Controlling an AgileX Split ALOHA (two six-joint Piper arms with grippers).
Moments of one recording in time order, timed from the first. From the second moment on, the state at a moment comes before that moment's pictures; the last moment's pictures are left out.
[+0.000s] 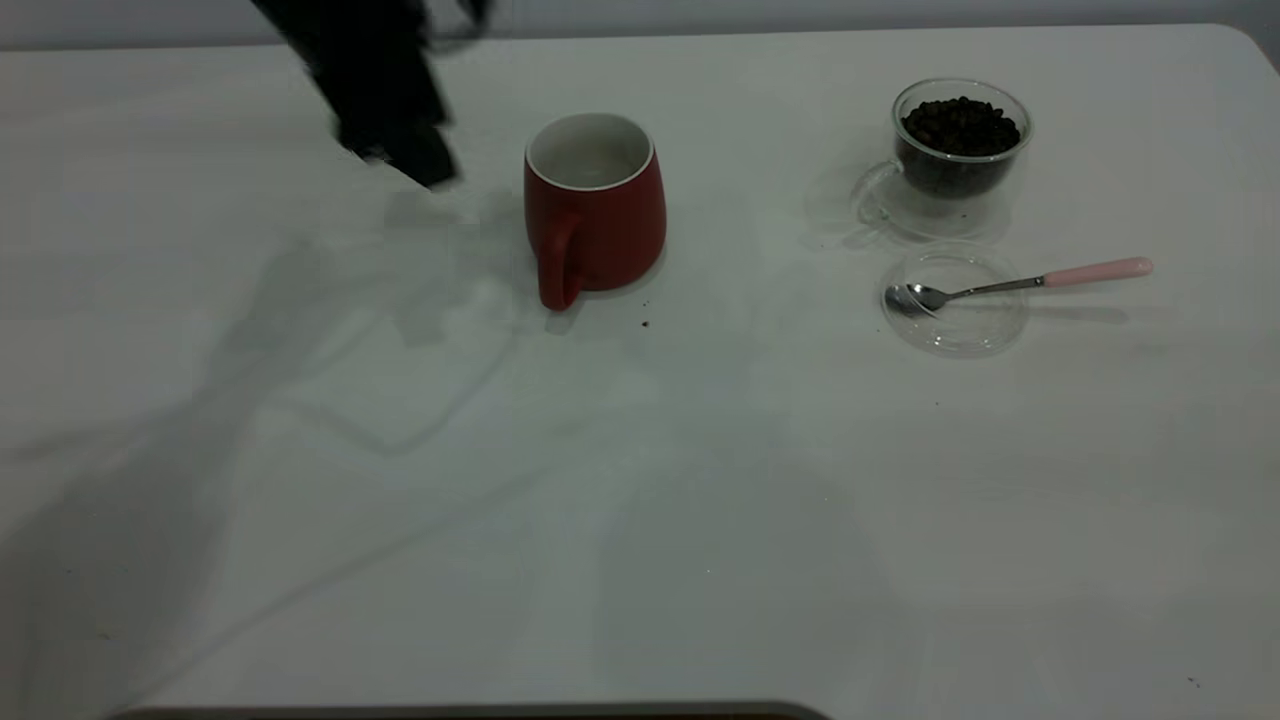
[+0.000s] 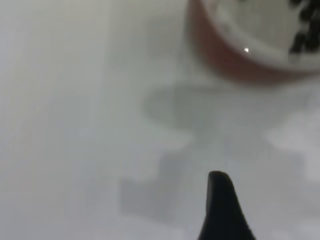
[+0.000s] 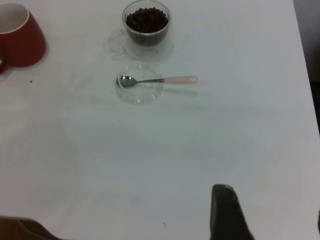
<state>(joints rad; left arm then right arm) -0.24 2.30 -1.57 -0.34 0.54 1.28 -0.01 0.03 -0.47 0.09 1.12 -0.09</state>
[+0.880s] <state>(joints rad) -0.16 1.46 -1.44 -0.12 1.17 0.22 -0.01 0.03 -0.47 0.09 1.12 -0.09</state>
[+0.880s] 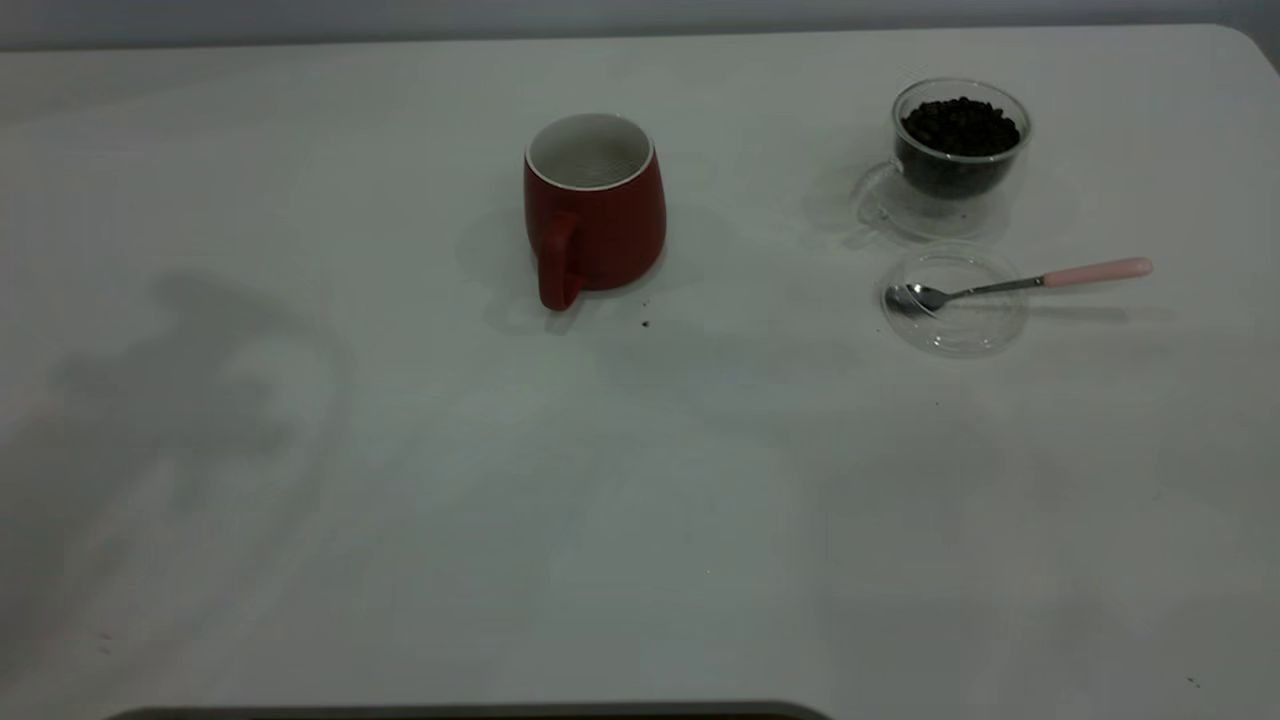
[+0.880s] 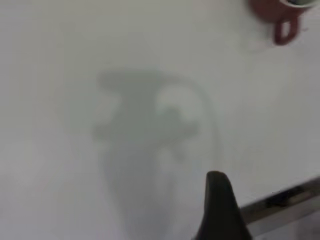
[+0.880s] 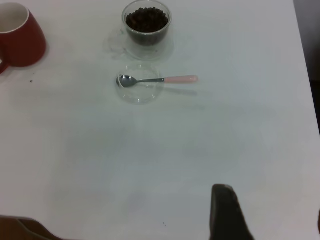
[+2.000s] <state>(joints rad) -0.16 0.39 -0.49 -0.04 1.11 0.02 -0.01 0.03 -0.47 0.09 1.12 -0.09</state>
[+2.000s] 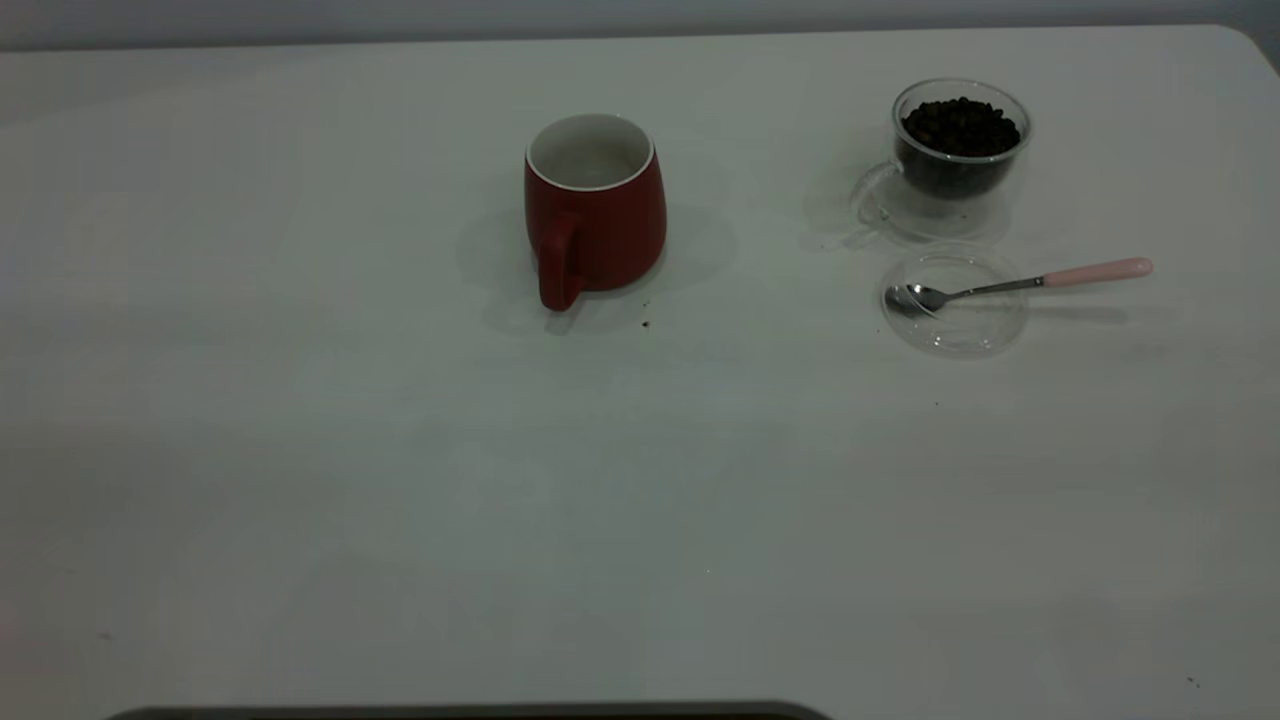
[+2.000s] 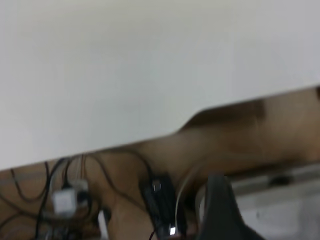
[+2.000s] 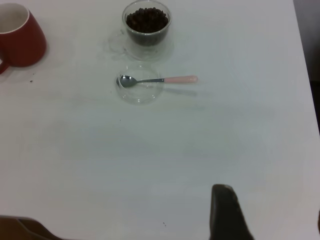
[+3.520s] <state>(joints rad) -0.07 -0.02 -0.49 -0.04 1.13 0.01 -0.01 0.03 -0.47 0.10 1.13 -0.09</state>
